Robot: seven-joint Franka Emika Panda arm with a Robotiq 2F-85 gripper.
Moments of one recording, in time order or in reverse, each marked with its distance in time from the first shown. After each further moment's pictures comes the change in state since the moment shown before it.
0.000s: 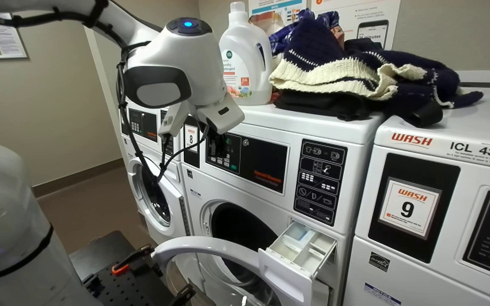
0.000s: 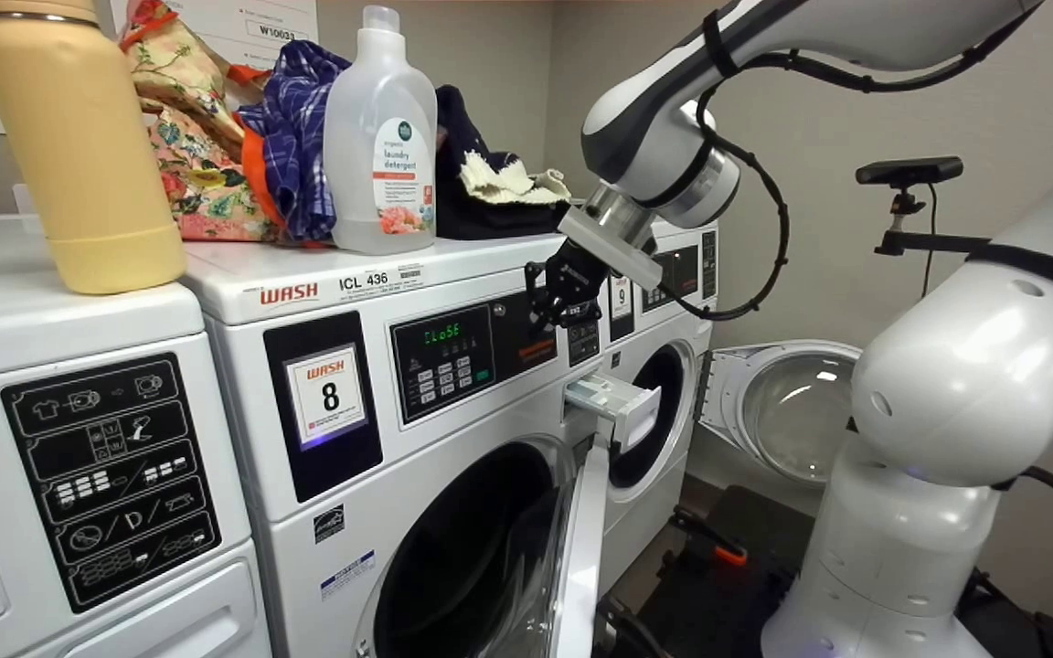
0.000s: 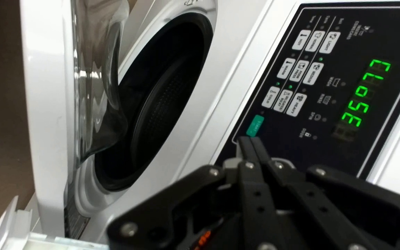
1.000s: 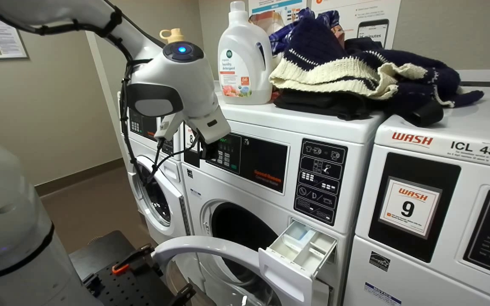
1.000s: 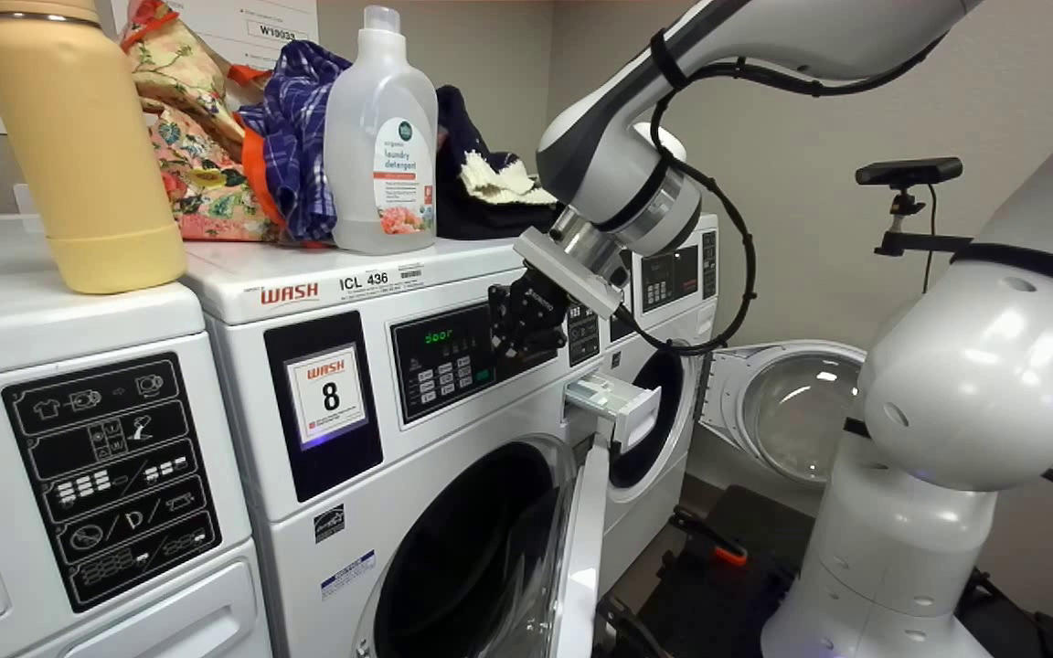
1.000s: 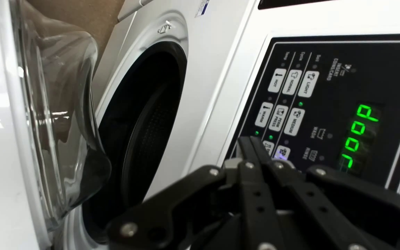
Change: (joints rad) arm 0.069 0.106 0.115 0.000 0.275 0.127 0.000
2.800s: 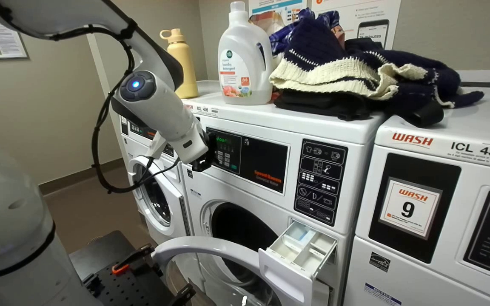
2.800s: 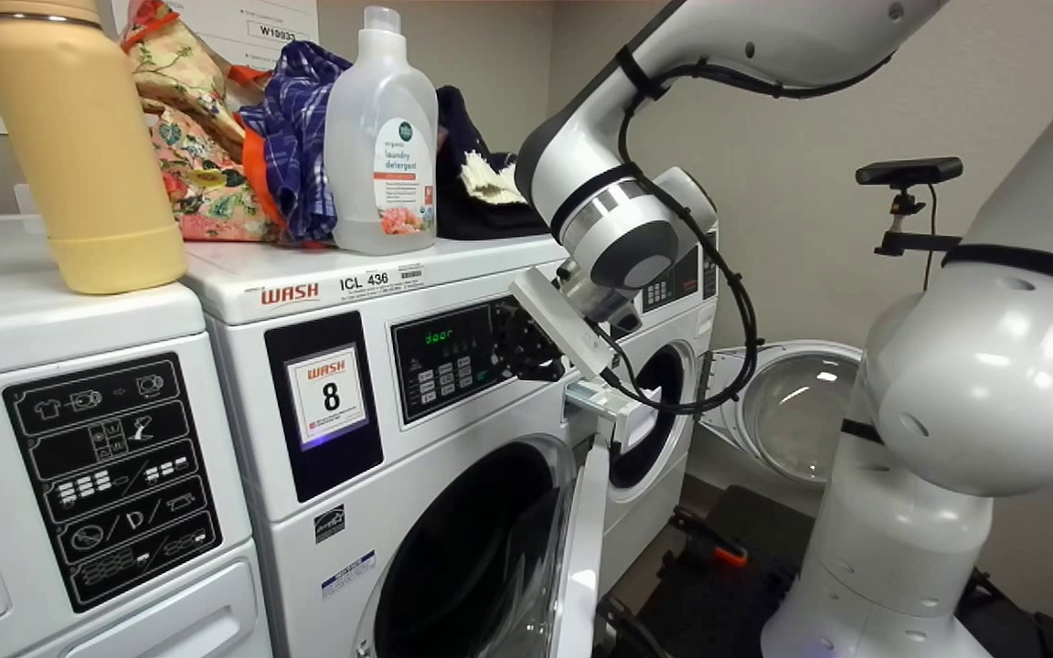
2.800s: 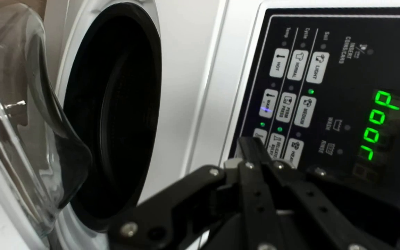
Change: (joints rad) arm 0.079 0.072 0.152 0.001 0.974 0.355 -0.665
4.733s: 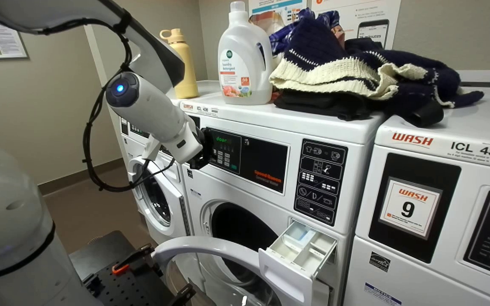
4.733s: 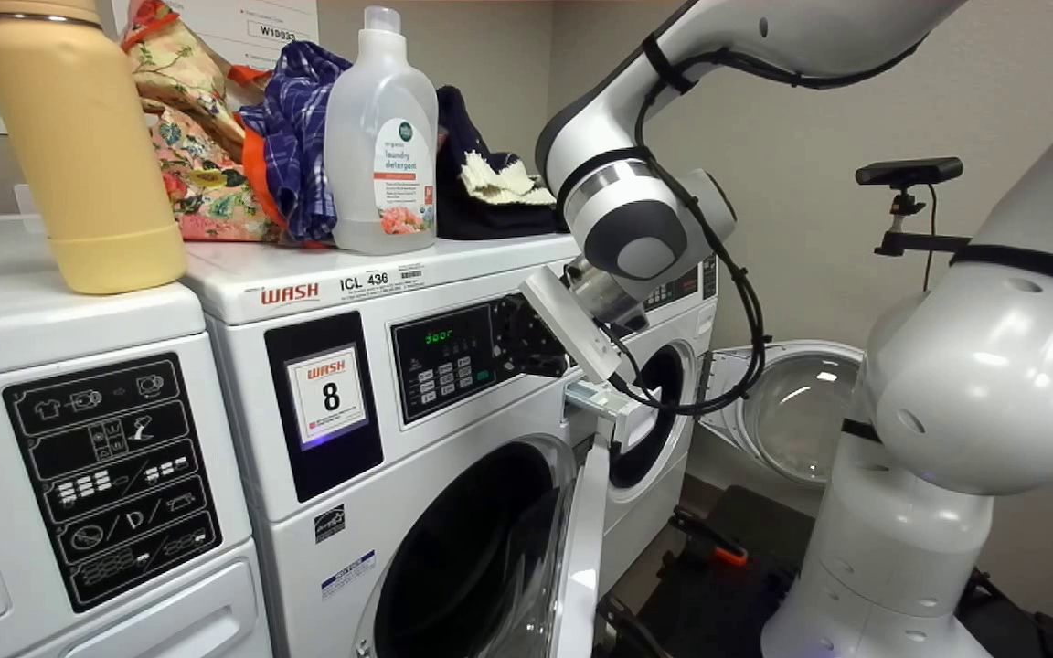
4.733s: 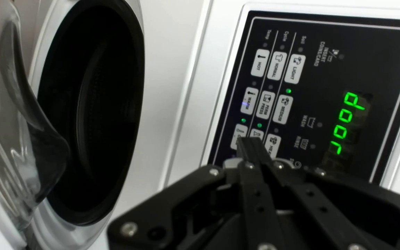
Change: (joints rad) arm -0.015 -0.052 0.014 0.004 0.270 0.000 -0.299
